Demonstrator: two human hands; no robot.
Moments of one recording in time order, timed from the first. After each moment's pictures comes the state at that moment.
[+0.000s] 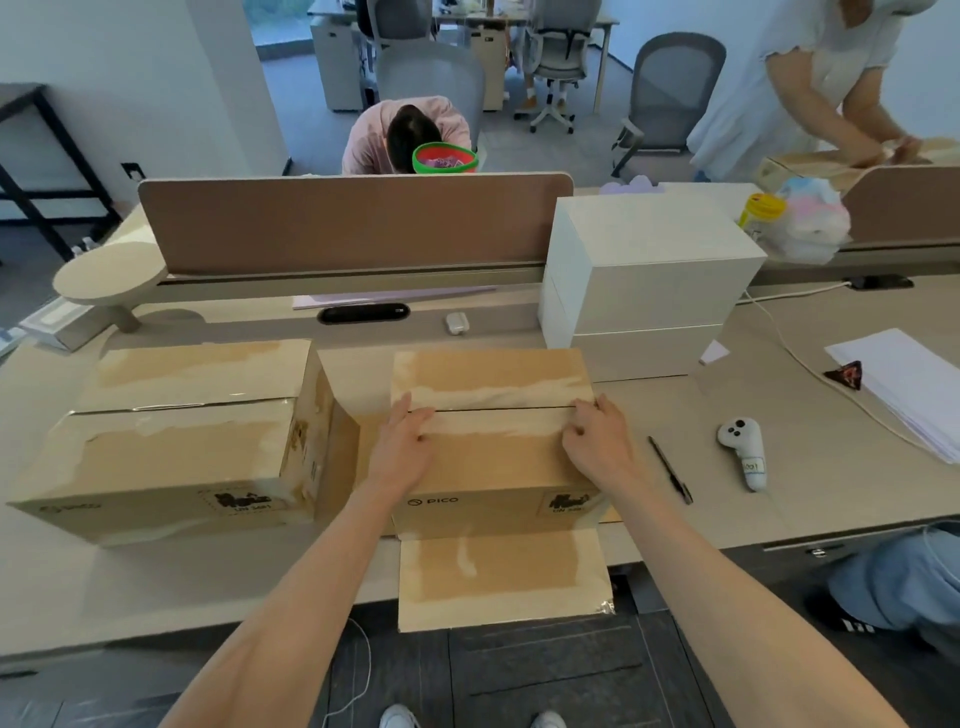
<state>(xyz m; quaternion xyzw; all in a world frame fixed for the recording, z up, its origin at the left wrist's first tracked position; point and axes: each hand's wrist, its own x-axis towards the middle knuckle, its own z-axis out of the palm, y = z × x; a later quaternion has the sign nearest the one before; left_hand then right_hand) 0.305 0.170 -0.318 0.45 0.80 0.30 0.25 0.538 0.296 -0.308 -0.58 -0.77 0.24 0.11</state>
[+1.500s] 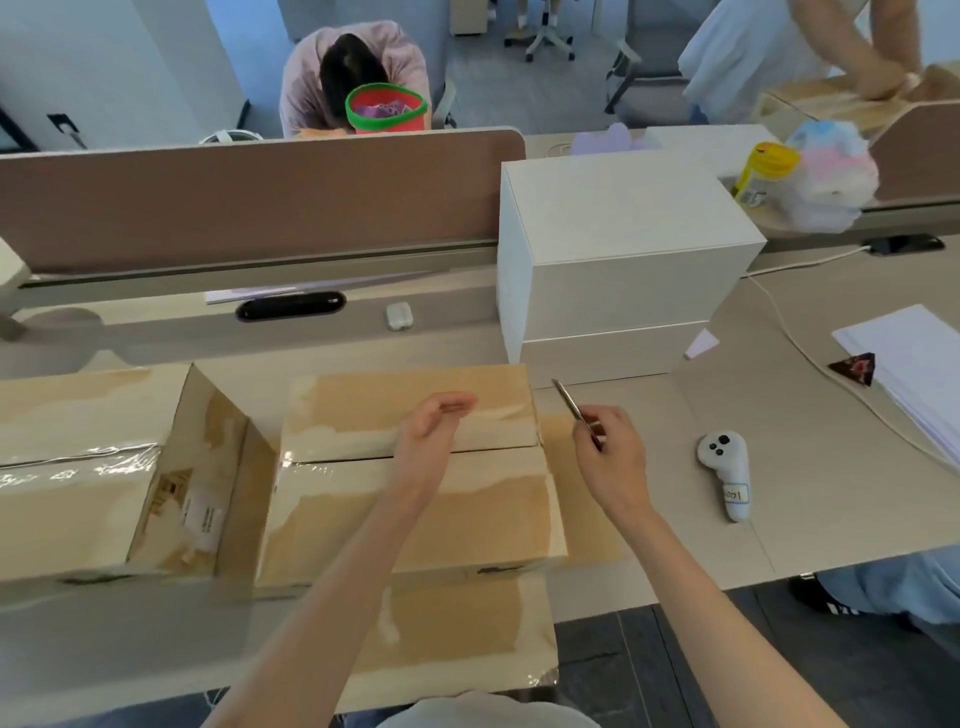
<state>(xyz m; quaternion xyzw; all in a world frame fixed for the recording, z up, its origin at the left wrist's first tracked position) 0.398 0.305 -0.318 0.34 0.65 0.56 0.38 0.600 0.391 -0.342 -0.55 -0.67 0.36 0.33</state>
